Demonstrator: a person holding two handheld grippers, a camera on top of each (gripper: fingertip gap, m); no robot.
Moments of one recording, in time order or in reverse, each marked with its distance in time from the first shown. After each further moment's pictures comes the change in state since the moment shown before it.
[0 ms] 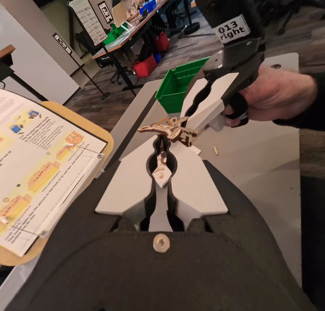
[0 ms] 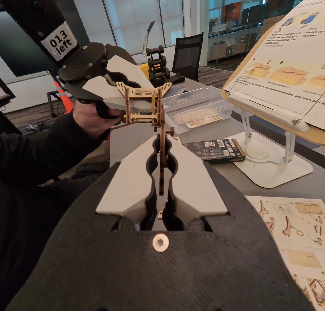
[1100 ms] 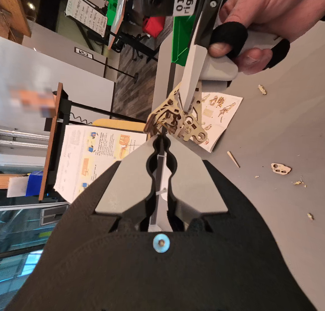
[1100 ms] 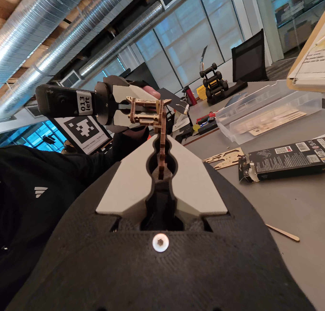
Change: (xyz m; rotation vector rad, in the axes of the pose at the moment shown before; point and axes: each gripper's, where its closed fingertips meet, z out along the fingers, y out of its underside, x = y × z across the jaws) left arm -0.004 -0.004 -0.014 -0.261 -0.120 0.556; right arm -0.010 -0.016 -0.009 0.145 -0.367 0.382
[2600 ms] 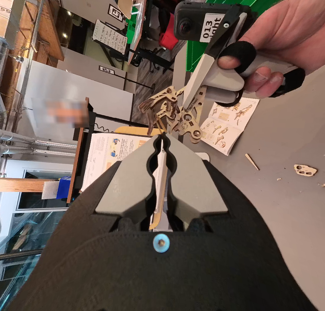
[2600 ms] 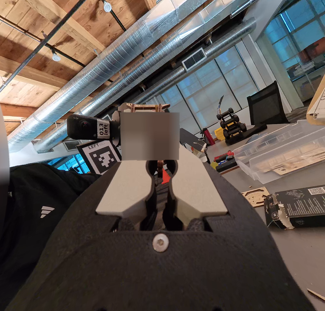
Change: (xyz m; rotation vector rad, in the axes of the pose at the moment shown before) left arm -0.017 -0.009 -0.019 0.054 -0.099 0.080; right arm -0.010 -0.018 0.003 0.286 -0.138 0.015
